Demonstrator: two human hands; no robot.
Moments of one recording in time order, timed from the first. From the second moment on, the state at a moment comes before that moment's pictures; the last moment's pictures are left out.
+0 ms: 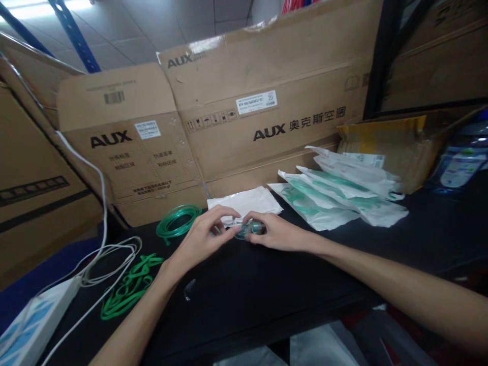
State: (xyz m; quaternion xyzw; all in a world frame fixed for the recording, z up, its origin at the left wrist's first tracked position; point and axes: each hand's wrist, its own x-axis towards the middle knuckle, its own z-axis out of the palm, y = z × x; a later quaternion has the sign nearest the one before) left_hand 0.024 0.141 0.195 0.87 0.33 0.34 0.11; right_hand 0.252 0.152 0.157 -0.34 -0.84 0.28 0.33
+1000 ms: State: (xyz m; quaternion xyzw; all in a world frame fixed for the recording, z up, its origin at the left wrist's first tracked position) left_hand -0.063 0.059 0.174 0.85 0.49 0.20 -0.04; right_hand 0.252 0.151 0.159 -0.30 -0.87 0.21 0.34
